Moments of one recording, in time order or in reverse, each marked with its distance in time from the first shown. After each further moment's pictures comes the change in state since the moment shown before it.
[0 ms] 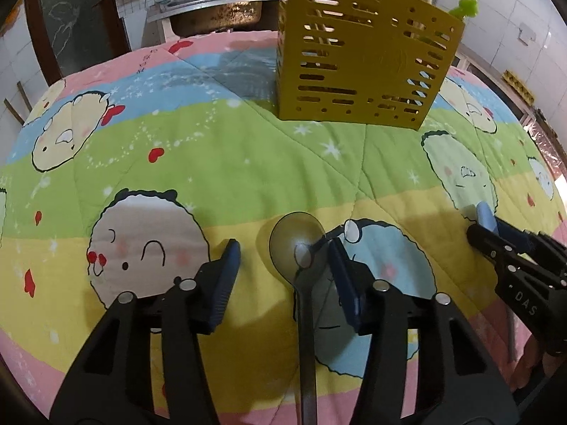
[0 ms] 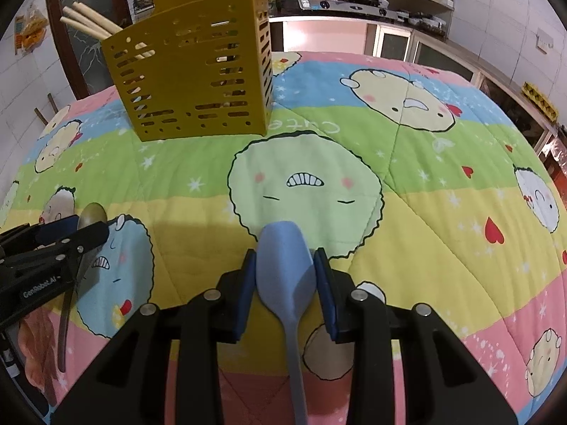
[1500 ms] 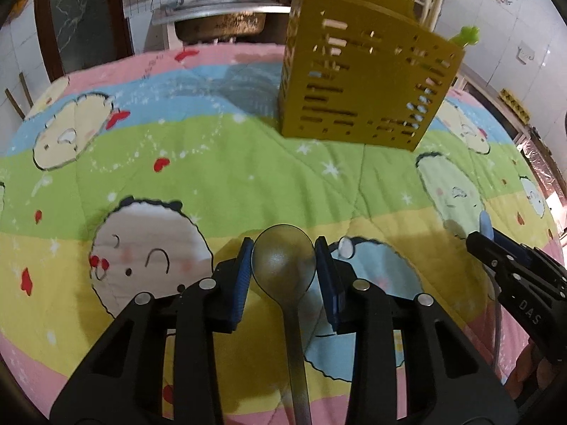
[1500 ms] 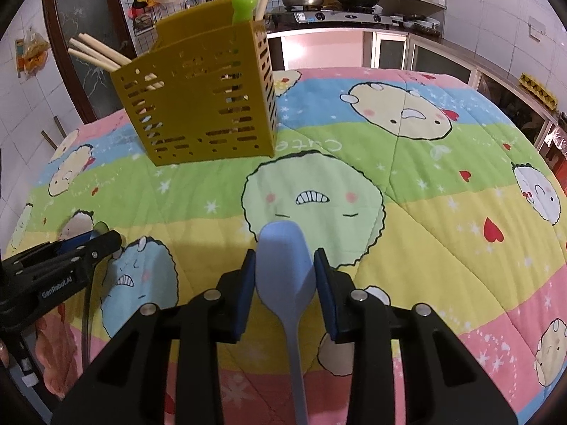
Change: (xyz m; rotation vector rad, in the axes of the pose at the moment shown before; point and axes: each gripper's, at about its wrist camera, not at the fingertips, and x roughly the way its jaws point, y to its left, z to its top) left arm -0.011 0.003 0.001 -0.028 -0.076 -0.030; right arm -0.016 -0.001 0.003 0.056 -0.069 0.047
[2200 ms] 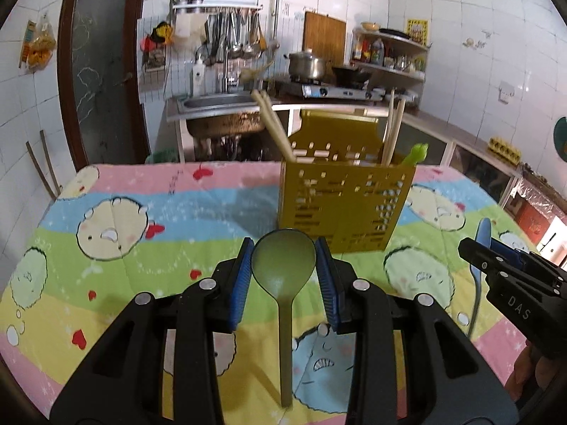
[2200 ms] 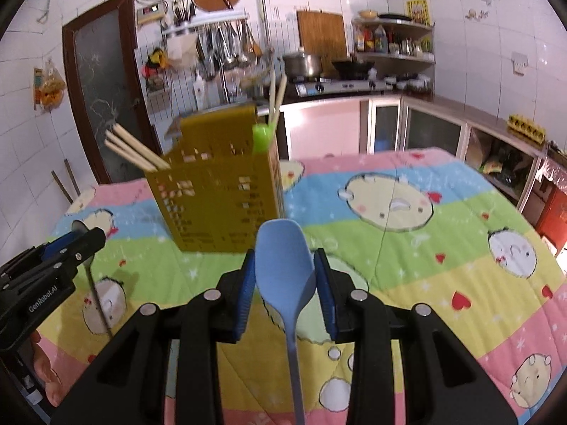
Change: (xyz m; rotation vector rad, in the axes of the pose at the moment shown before) left arm -0.085 -0.016 0.028 0.044 -0.375 0.035; right arm -0.062 0.006 0.034 -0.004 -0.297 0.010
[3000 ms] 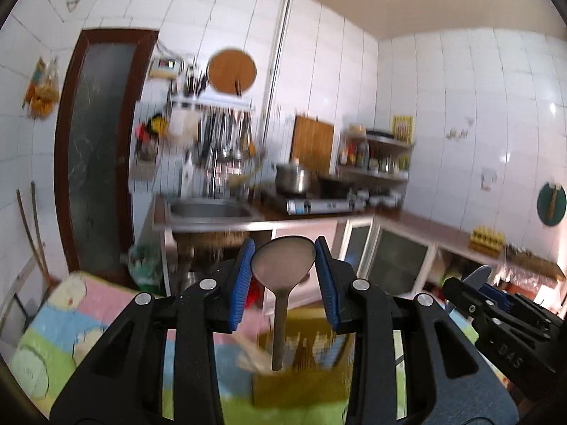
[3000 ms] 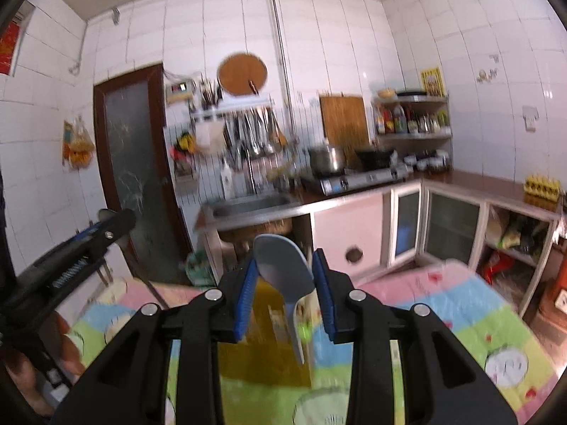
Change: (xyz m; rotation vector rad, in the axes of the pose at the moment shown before) left arm -0.040 -0.010 0.150 -0.056 -0.415 -0.067; right arm -0.053 0.023 0.137 -0.024 -0.339 0.102
